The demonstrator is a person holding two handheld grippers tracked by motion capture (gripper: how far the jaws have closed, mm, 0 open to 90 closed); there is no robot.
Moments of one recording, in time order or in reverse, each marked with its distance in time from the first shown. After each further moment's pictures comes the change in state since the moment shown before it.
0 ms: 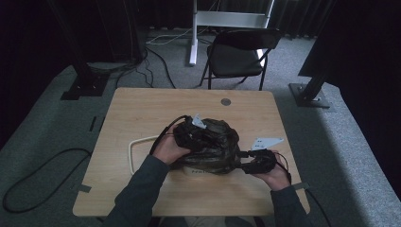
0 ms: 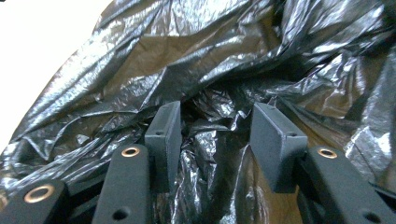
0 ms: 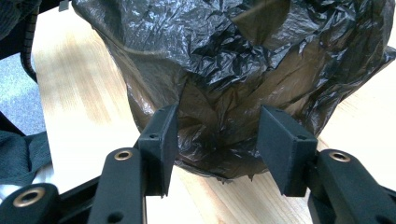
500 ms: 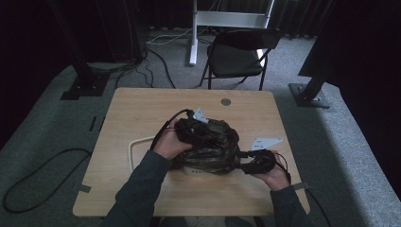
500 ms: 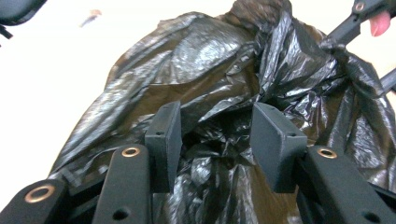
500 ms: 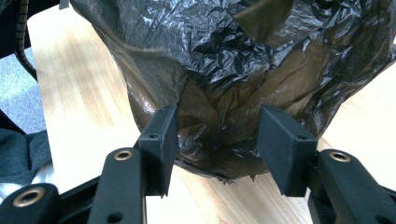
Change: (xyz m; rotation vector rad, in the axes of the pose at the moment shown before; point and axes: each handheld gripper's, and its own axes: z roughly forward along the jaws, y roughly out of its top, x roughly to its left) left arm -0.001 0.022 -0.011 -0.010 -0.013 0.034; right arm 0.000 -0.001 0.002 0.007 0.004 0.000
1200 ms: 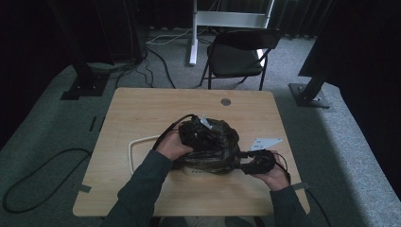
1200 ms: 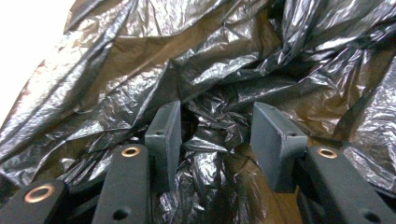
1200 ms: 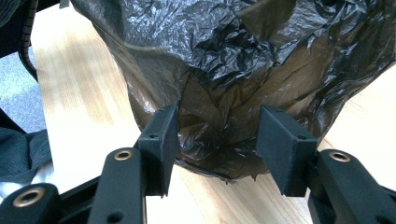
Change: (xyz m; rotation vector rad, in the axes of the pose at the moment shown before) left arm 0.001 -0.007 0.026 0.139 -0.017 0.027; right arm 0.000 0.000 0.001 0.001 0.002 -0.002
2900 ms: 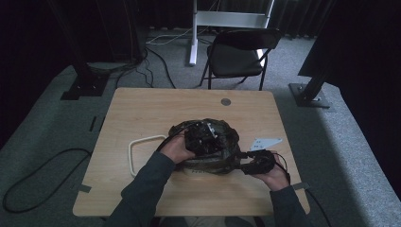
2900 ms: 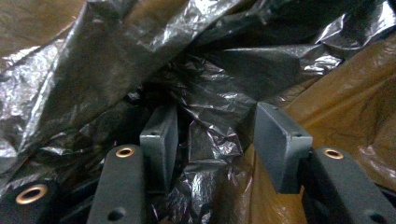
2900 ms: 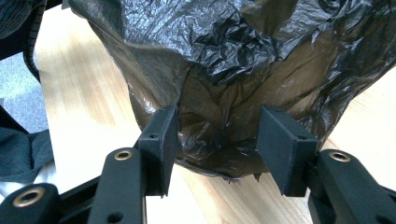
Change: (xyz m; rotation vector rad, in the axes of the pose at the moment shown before) left arm -0.009 0.001 0.031 0.174 0.011 0.066; right arm 0.000 -0.001 0.001 0.000 0.008 0.005
